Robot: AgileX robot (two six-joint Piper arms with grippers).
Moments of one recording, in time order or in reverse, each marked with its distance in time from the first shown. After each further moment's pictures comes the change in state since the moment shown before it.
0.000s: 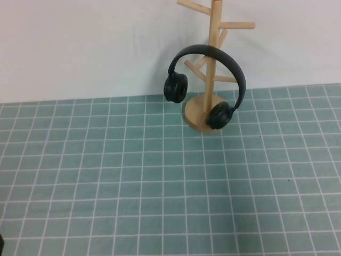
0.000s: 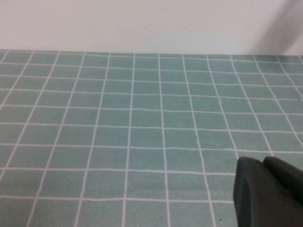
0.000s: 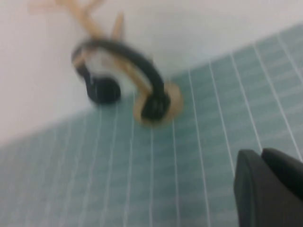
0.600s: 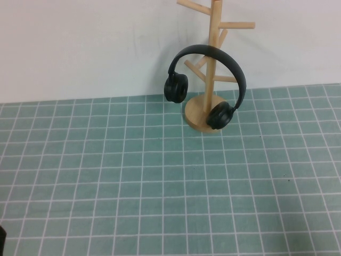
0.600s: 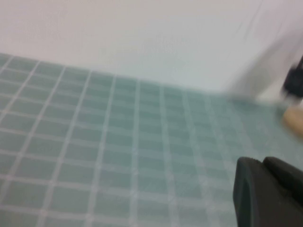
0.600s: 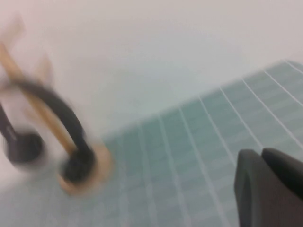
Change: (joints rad) right arm -0.002 -0.545 0.652 0.062 -0.733 0.076; left arm 0.000 0.000 0.000 -0.202 -0.087 -0.004
